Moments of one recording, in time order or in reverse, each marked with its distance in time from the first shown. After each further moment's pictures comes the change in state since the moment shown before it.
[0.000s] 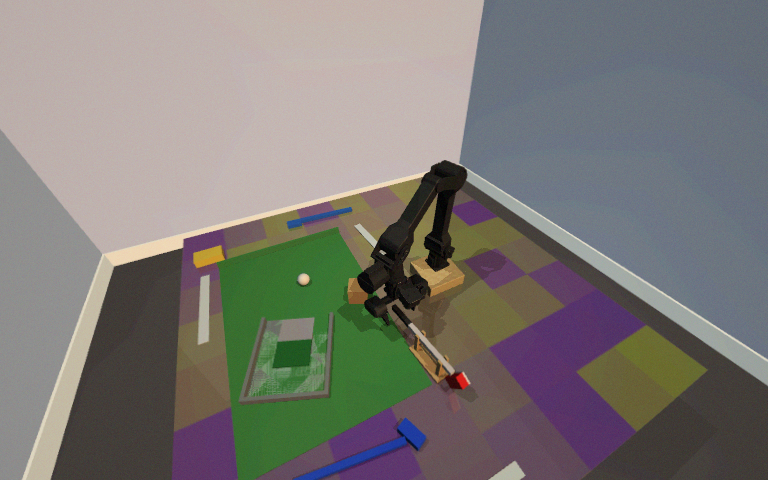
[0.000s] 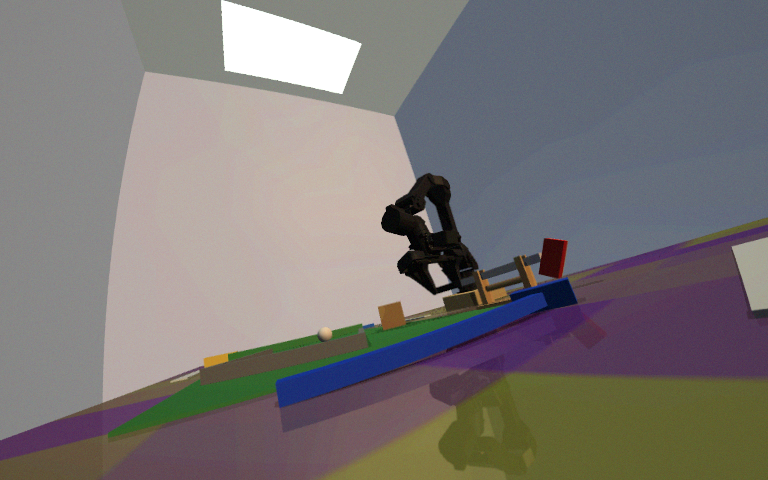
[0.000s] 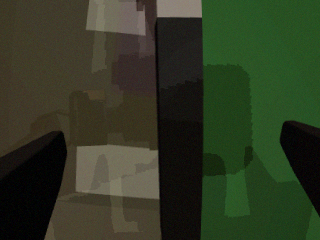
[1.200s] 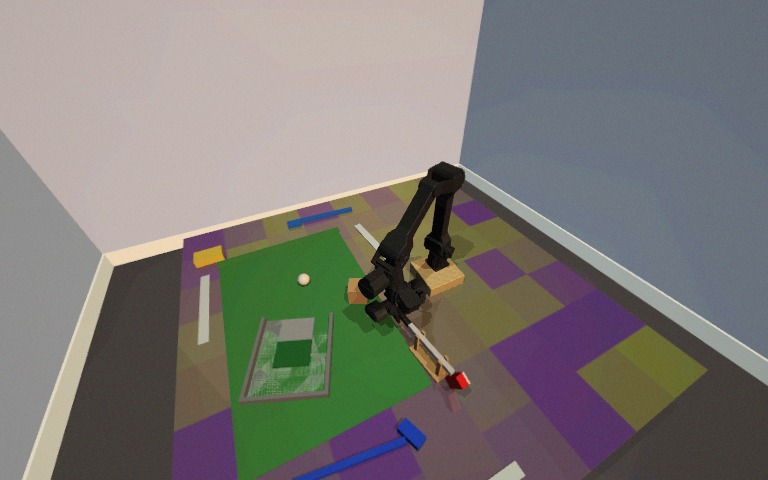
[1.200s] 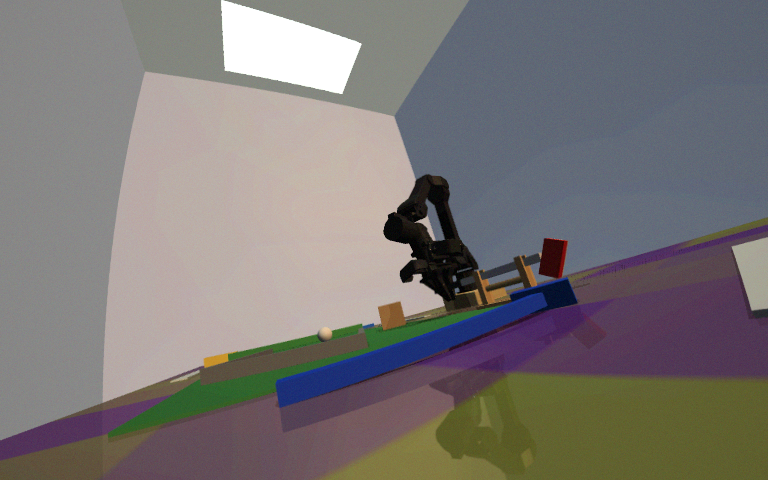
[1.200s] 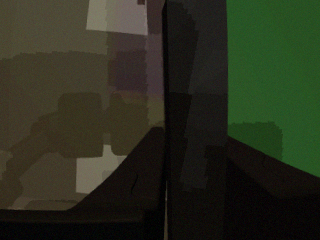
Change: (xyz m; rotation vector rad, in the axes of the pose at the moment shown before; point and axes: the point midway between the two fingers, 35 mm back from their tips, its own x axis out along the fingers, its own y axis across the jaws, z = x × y) arm 0.020 0.001 -0.005 0.001 0.000 0.002
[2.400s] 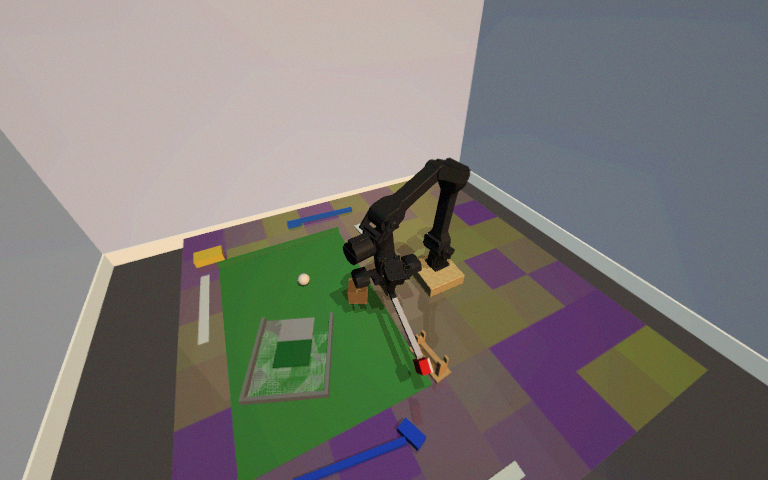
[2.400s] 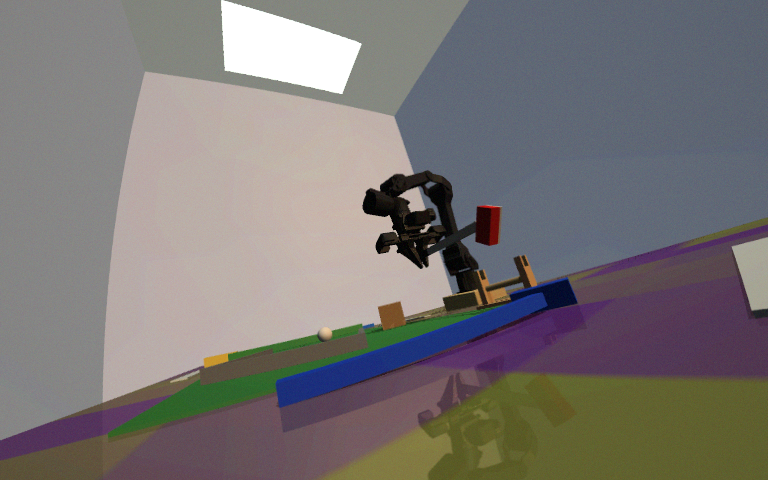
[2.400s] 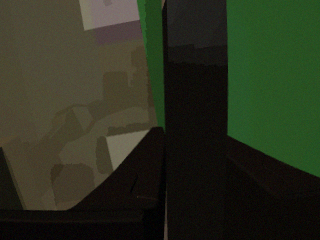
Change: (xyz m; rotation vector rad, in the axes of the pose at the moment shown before) arm -0.099 -0.012 -0.015 0.279 0.053 -0.027
